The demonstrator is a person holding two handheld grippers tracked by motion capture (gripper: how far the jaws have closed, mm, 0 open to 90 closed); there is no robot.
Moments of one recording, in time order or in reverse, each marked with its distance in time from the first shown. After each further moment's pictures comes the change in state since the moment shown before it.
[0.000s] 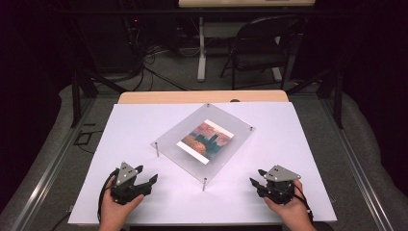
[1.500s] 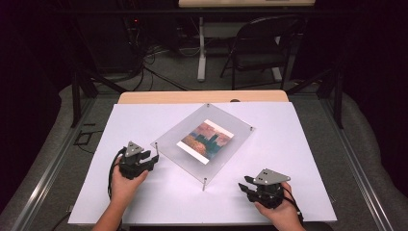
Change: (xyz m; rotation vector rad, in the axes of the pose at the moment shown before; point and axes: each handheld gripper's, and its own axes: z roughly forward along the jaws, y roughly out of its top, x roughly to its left) left arm 0.035 0.035 0.057 0.068 -0.002 -0.053; right arm 0.025 0.008 0.009 -0.006 0.131 0.027
